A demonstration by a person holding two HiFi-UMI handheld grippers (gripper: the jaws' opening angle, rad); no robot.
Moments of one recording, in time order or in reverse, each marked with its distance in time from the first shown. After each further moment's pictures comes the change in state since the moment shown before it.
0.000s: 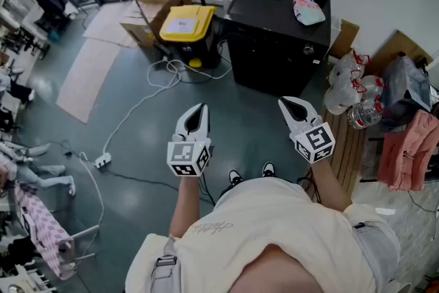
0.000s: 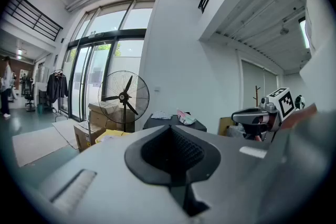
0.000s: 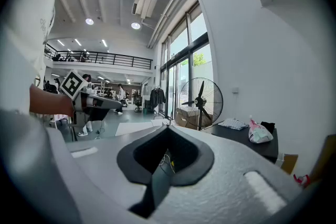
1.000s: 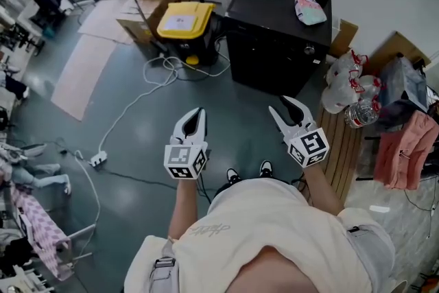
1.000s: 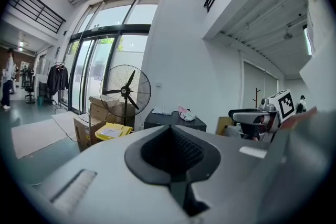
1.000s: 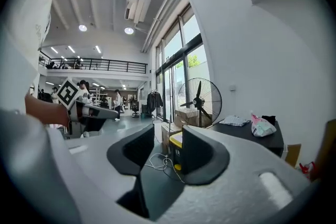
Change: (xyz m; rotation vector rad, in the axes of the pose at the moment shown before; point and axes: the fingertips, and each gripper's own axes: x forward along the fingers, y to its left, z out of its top) left arm -0.009 0.020 -0.024 -0.047 0.040 -0.011; right arm 0.017 0.021 -0.006 0.090 -0.041 -0.023
